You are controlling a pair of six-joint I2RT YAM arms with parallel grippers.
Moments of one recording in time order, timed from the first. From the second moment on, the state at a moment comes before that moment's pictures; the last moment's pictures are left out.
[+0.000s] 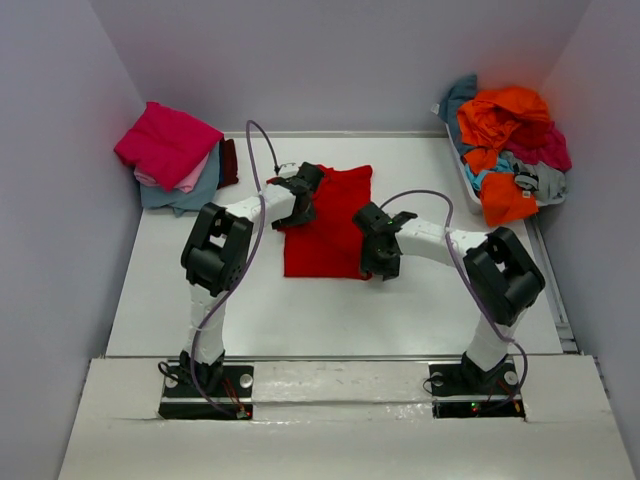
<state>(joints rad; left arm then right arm) -0.52 2.08 1.52 -0.59 -0.46 -0.69 0.67 1.80 1.16 -0.70 0.18 0.80</state>
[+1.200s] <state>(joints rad) -0.58 1.74 1.35 -0.58 -0.53 -0.72 0.67 1.65 1.16 -0.72 0.22 0.80</state>
